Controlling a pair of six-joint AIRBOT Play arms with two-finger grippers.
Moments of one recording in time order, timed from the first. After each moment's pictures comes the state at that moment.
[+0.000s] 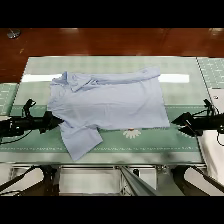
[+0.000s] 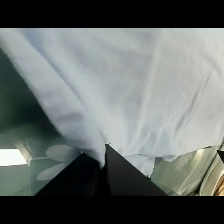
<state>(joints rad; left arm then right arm) 0.49 -1.21 0.46 0.62 -1.11 -1.03 -0.55 -1.14 0.58 -1.00 1.20 1.31</state>
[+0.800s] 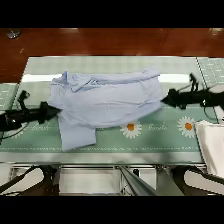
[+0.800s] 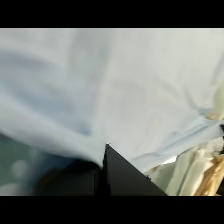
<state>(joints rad) 0.47 -1.19 0.56 0.43 -1.13 -0.97 -0.25 -1.34 0.92 -0.76 1.05 1.31</state>
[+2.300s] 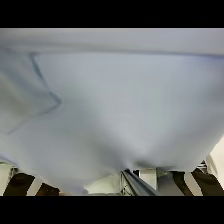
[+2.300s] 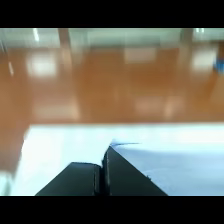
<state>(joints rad) 0.15 -0.60 1.59 1.42 -1.31 -1.48 -0.23 -0.69 1.70 -1.19 1.53 1.51</state>
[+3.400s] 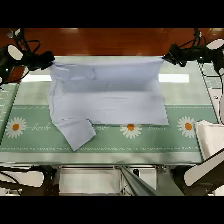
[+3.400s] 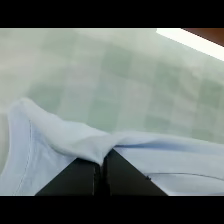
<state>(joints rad) 0.09 -1.62 1.48 1.31 -0.78 -1.70 -0.19 -1.93 1.85 -0.78 1.05 1.43</state>
